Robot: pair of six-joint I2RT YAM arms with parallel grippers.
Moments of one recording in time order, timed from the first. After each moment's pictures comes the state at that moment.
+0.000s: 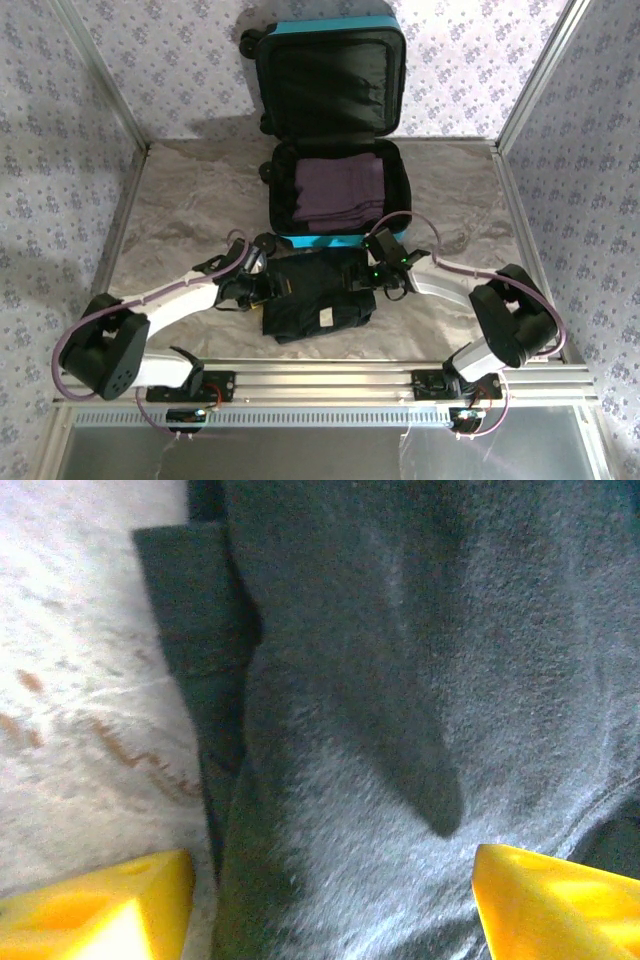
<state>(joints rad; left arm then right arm) -0.58 1.33 0.58 -0.36 0.25 -0.84 0.62 1.52 0.72 -0.27 -0.10 0.49</state>
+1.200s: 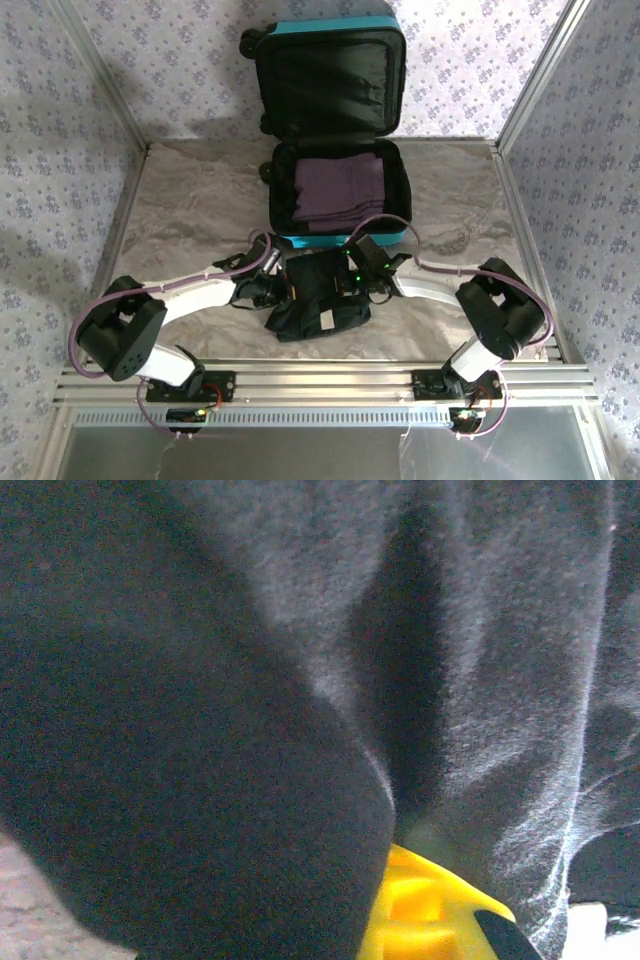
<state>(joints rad) -0.70 1.43 0.65 -0.32 0.23 -0.85 0.74 1.57 0.76 -0.19 -0.15 0.57</state>
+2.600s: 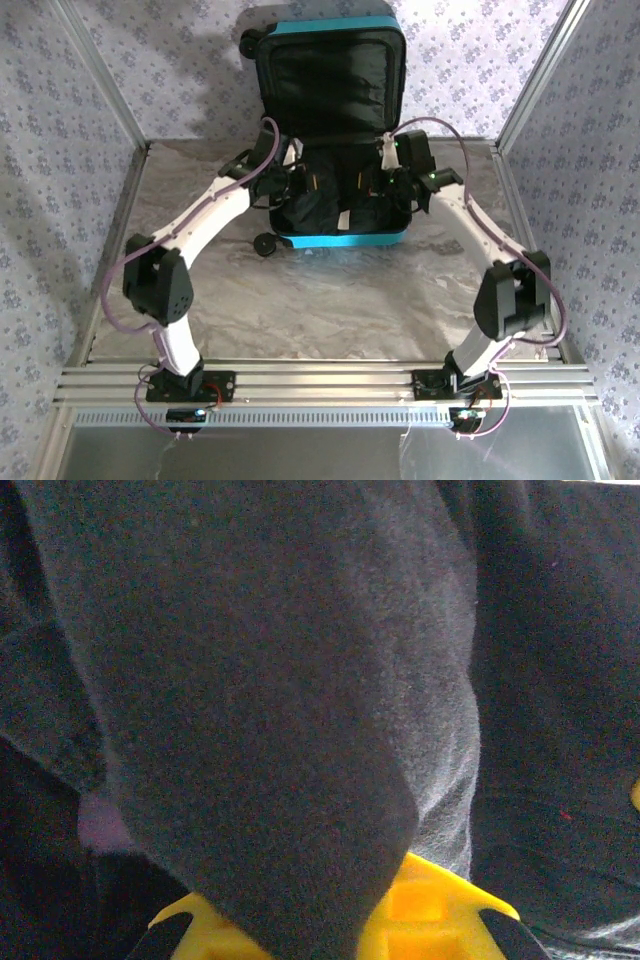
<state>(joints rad) -0.51 1.84 1.67 -0.61 0.23 -0.59 0.32 1.68 1.48 -0.52 -0.33 0.34</state>
